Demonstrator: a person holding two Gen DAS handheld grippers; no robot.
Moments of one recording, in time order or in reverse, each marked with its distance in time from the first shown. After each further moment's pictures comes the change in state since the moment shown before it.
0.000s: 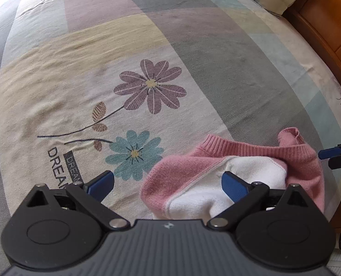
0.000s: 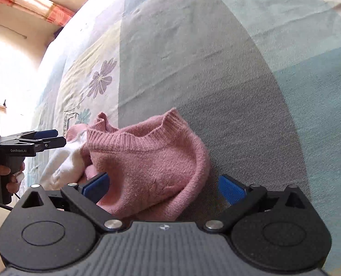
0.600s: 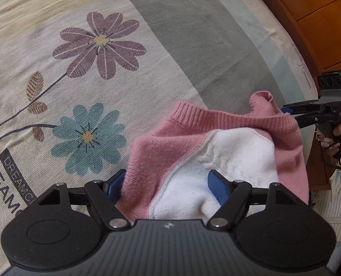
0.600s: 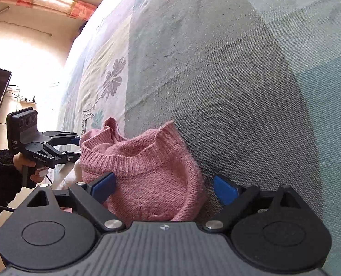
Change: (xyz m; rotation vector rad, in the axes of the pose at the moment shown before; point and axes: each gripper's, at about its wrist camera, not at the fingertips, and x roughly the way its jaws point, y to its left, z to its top) left arm 0.055 0.011 0.007 0.033 0.205 -0.335; right arm 0.042 -0.036 0.007 0.016 0.092 0.222
